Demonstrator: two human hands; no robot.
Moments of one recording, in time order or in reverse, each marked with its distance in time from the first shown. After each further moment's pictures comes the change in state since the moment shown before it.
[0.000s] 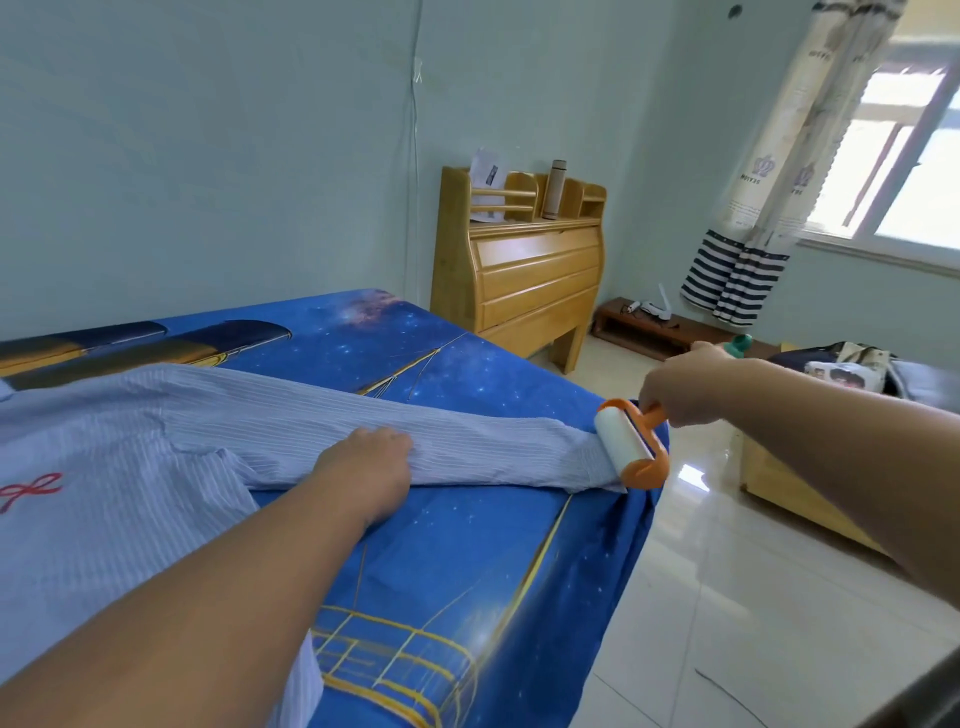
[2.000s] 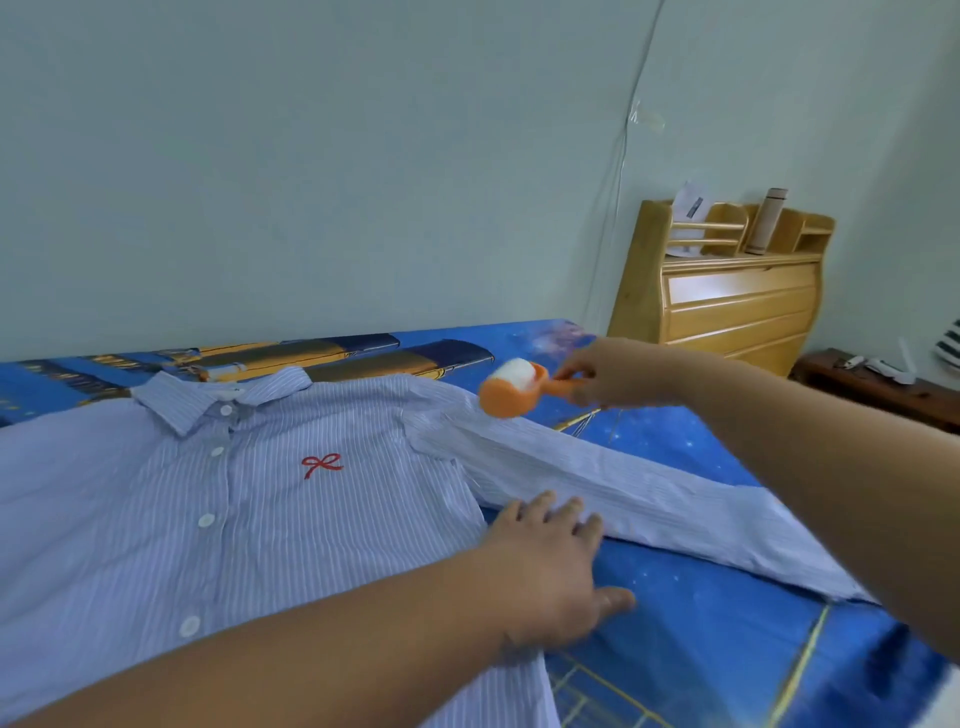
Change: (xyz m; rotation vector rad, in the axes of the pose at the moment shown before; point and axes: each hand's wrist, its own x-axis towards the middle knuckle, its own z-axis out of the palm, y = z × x) left_hand -0.067 0.002 -0.024 0.003 -0.116 0.245; right_hand 0.047 -0.178 -0.198 0.769 0.403 -0.546
